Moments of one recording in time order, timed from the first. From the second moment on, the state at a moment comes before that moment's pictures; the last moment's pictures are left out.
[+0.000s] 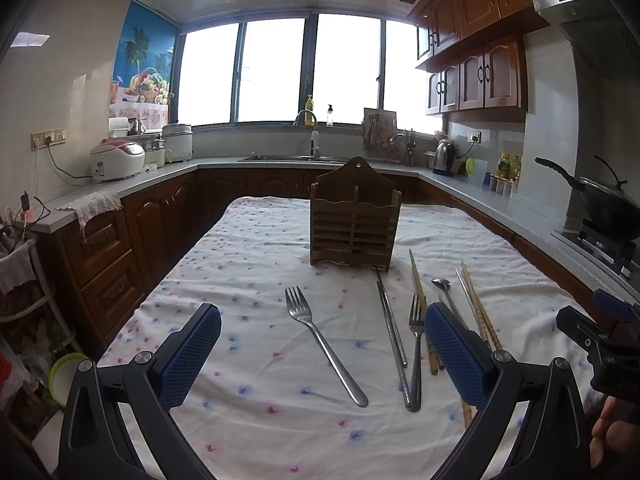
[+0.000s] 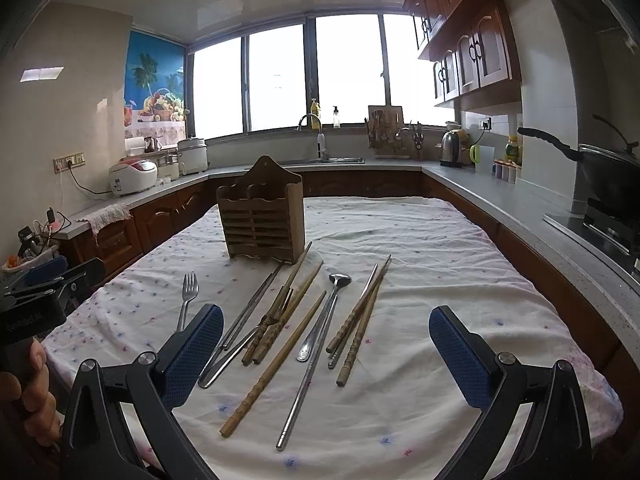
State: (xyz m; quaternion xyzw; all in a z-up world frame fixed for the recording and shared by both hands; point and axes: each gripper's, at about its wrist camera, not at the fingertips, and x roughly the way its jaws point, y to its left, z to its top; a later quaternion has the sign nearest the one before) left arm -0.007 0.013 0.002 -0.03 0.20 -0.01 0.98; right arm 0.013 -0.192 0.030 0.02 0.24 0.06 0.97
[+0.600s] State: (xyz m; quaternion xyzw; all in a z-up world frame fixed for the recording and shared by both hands) left arm -0.010 0.010 0.000 -0.03 0.19 -0.01 0.98; right arm 0.004 -0.198 0.031 0.04 0.22 0.06 0.97
